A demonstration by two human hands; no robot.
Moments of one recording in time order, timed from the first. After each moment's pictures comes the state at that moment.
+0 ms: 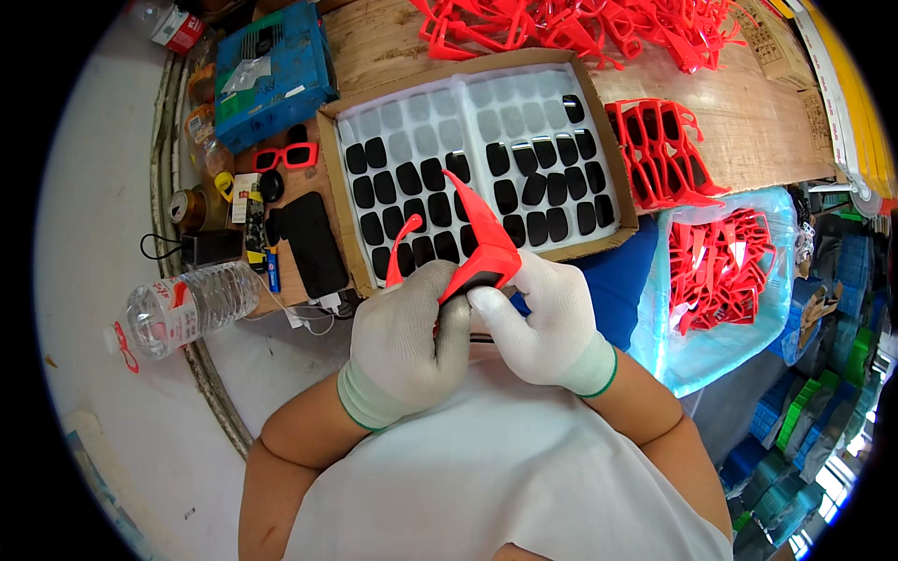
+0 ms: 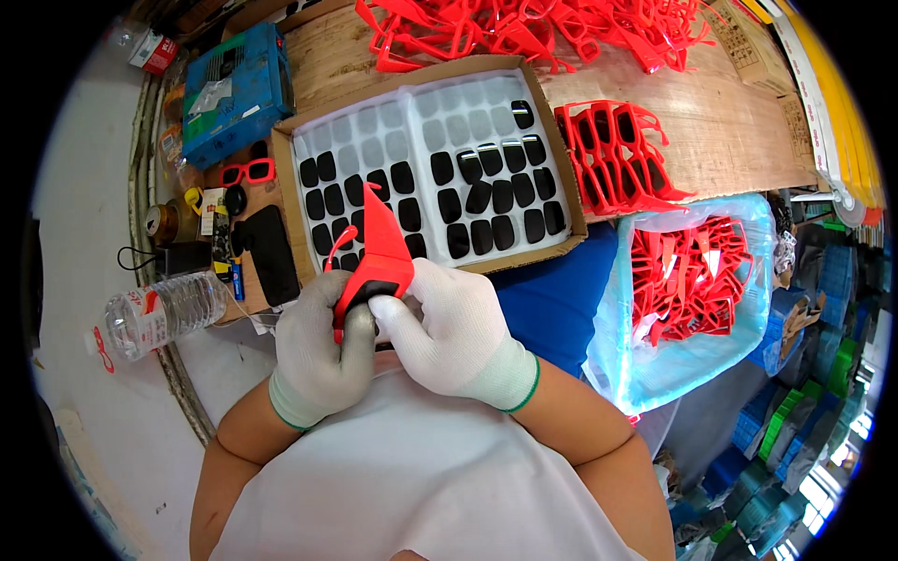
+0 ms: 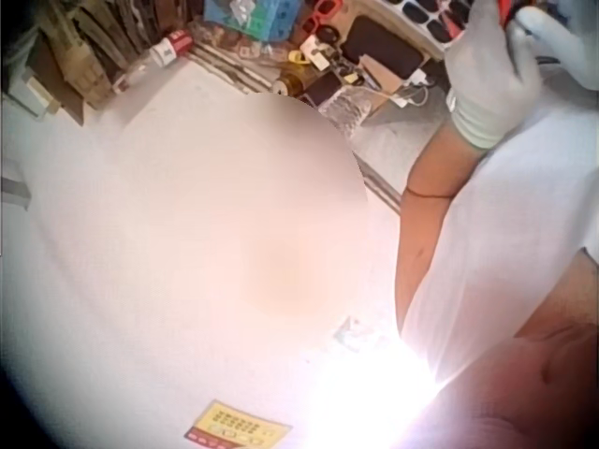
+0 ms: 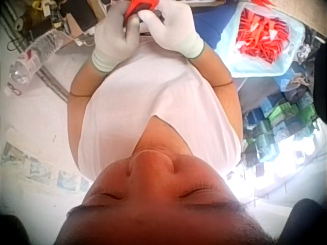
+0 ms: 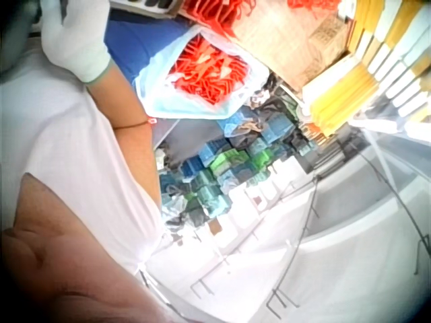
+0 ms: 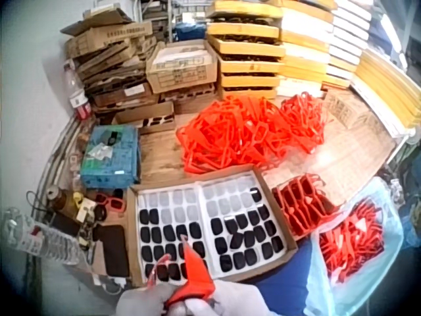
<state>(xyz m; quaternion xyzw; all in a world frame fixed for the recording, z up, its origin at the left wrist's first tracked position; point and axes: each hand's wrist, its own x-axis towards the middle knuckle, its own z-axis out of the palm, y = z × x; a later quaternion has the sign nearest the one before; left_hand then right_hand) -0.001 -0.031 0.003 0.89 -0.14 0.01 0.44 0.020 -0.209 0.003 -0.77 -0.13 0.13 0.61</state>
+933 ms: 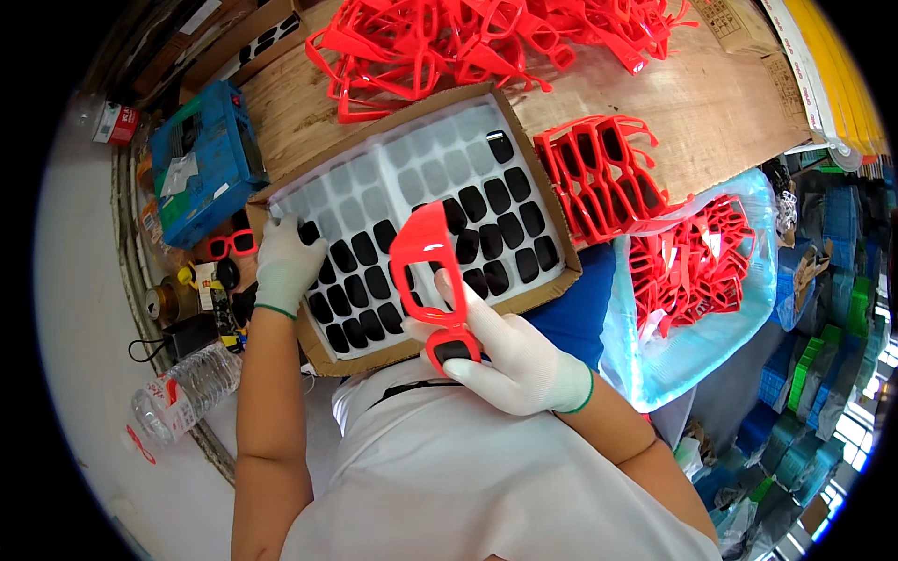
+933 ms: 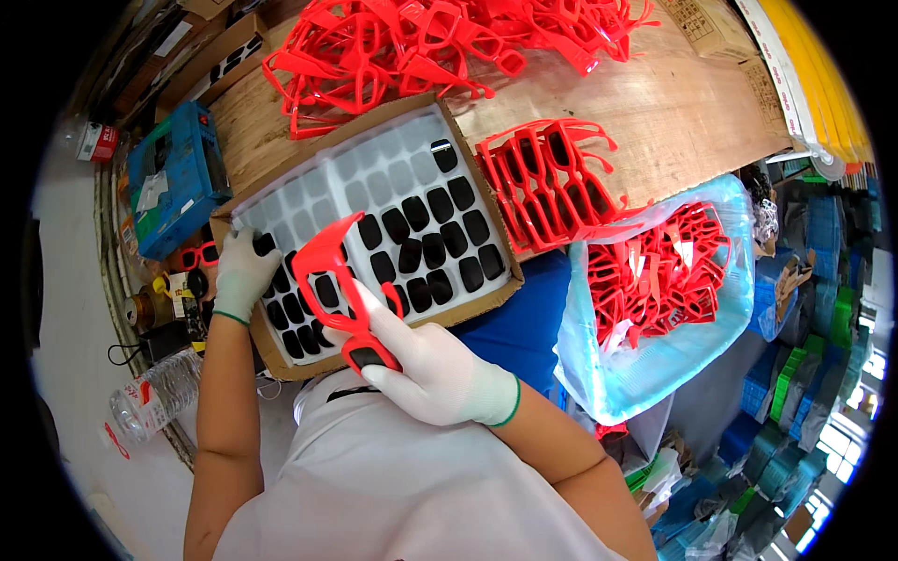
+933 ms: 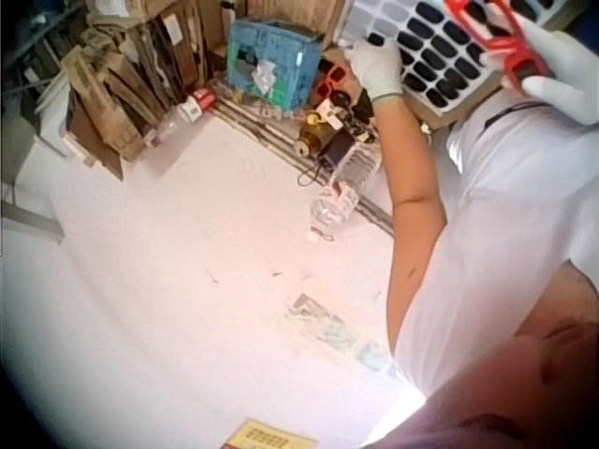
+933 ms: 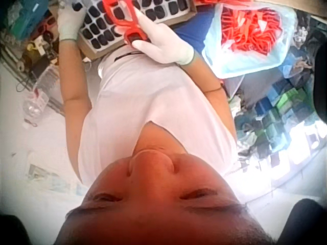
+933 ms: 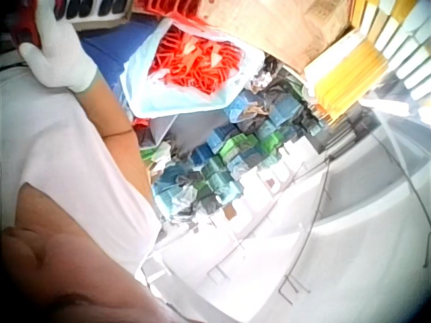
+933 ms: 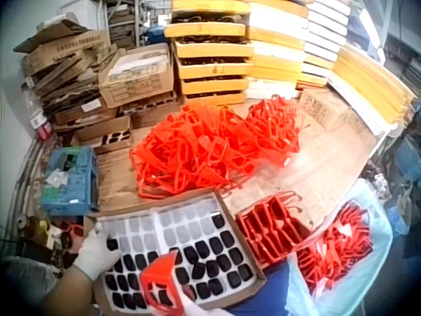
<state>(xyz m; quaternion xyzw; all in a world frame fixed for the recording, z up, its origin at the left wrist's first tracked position) 0.161 0.038 -0.128 0.98 0.10 -0.16 0.08 0.056 -0.275 -0.031 -0.68 -0.15 0.28 0.66</state>
